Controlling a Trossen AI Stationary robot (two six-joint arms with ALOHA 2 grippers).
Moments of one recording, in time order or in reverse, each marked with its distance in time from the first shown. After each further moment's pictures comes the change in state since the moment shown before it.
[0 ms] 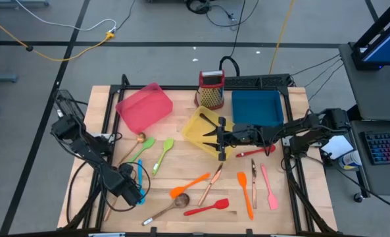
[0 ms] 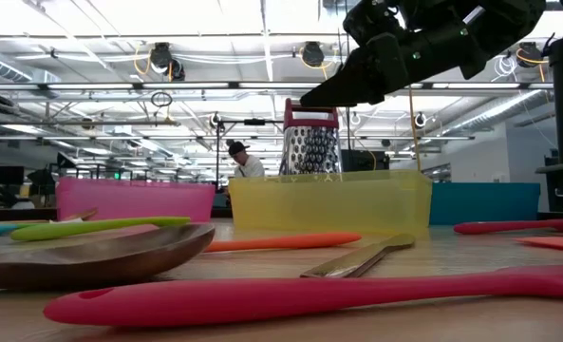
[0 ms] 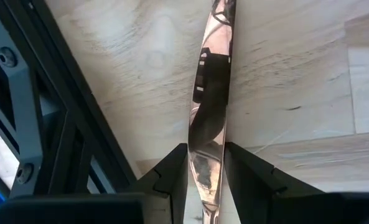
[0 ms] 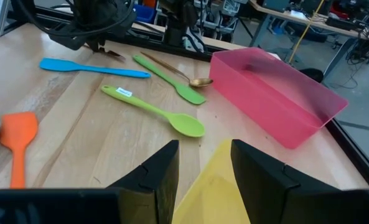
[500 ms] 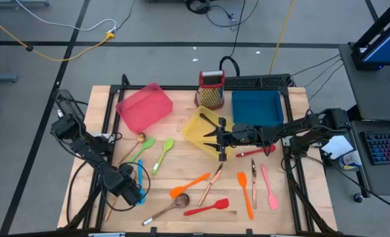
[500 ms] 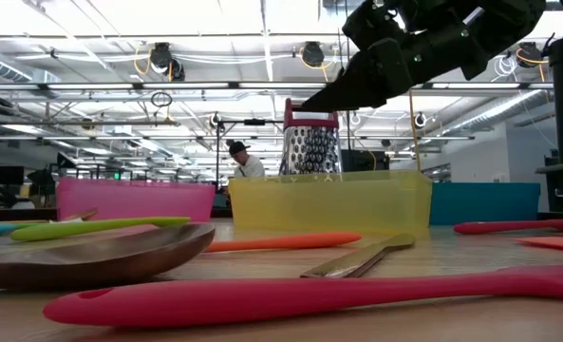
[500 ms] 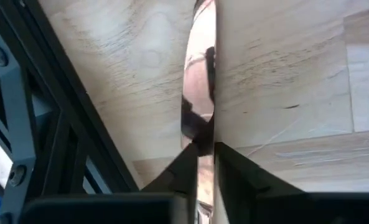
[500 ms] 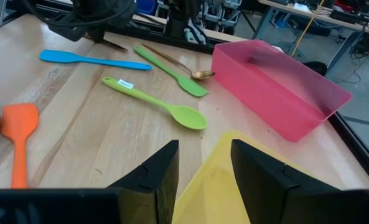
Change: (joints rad) left arm -0.001 0.002 -0.007 0.013 -0.006 0.009; right arm 0.000 0.000 0.000 -0.029 0.000 0.000
